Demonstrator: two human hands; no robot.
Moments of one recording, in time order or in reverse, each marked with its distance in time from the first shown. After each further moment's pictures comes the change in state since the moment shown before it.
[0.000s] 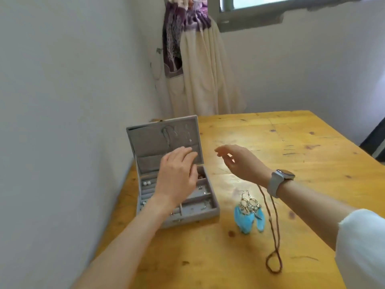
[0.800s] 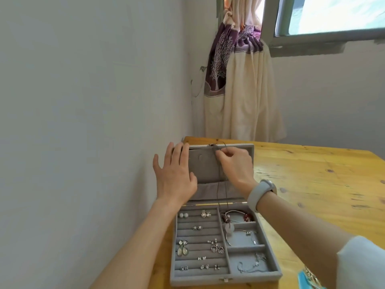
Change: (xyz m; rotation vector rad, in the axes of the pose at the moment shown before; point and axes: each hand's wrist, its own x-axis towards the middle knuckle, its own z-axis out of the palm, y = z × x) left_hand 0.038 -0.127 -0.002 0.257 -0.072 -0.379; right_hand 0.130 -0.087 0.079 0.347 0.284 0.366
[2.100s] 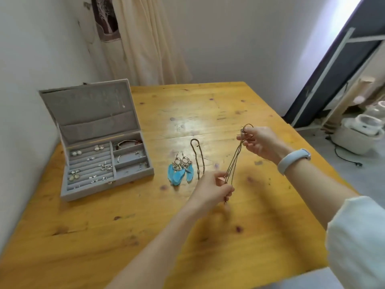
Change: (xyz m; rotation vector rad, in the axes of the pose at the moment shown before) left_hand -0.217 0.278 -0.018 -1.247 -0.978 -0.105; right_hand -0.129 0.158 -0.304 0.489 0.062 0.680
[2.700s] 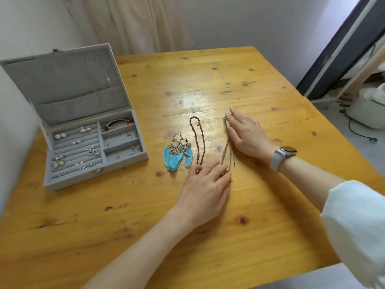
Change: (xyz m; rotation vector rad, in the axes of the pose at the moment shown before) left_hand 0.004 -0.053 -0.010 1.199 0.151 0.664; right_hand 0.042 0.073 0.008 -1.304 -0.077 -0.675
